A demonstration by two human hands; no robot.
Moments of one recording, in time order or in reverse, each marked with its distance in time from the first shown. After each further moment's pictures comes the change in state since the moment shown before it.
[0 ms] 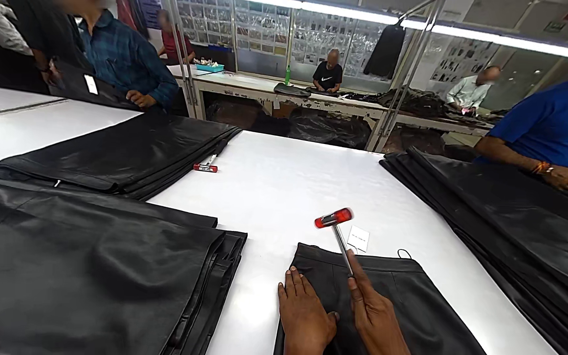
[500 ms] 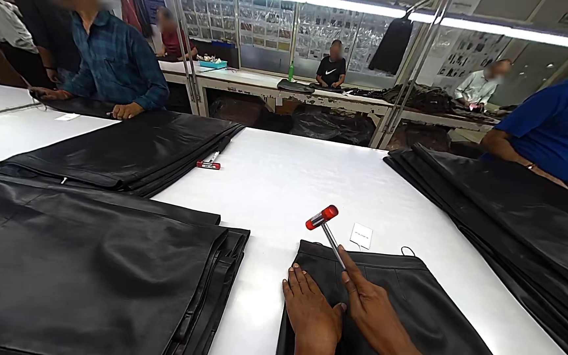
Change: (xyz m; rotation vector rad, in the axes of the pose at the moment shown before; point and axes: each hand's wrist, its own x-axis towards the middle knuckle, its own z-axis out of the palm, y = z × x) left_hand 0.002 0.011 0.009 0.003 0.061 -0.047; right_hand 0.011 0.003 -0.001 -0.089 -0.183 0.042
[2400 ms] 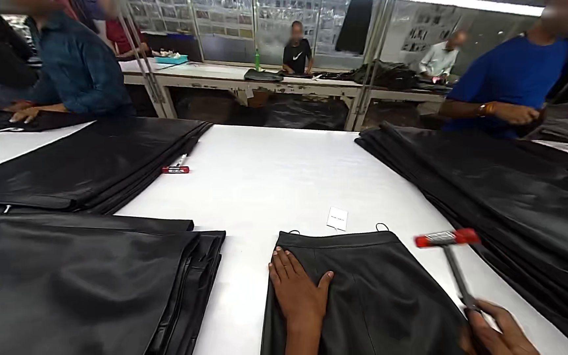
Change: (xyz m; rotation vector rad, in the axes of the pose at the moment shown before) left_hand 0.035 0.010 0.053 -0.045 0.492 0.024; right_hand -0.144 0.064 -0.149 0.550 0.084 0.578
